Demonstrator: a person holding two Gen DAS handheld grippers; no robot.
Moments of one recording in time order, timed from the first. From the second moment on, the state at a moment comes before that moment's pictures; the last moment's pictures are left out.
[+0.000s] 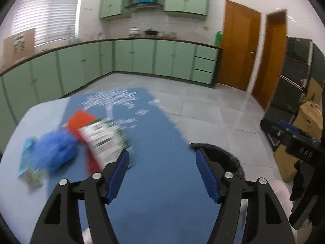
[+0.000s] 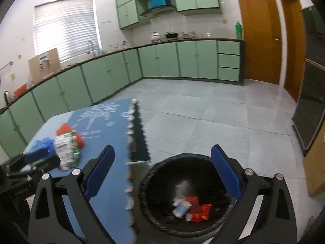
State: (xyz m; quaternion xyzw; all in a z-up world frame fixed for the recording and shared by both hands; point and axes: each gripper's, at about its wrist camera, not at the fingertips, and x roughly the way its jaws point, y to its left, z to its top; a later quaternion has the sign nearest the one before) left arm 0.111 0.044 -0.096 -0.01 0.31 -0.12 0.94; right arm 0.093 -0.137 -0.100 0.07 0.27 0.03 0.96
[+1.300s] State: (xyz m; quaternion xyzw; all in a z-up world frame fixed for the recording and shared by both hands) left arm 0.047 0.142 -0.172 -0.06 0.38 -0.01 0.92; right arm 0.061 0.000 -0.151 0.00 0.29 0.12 0.95
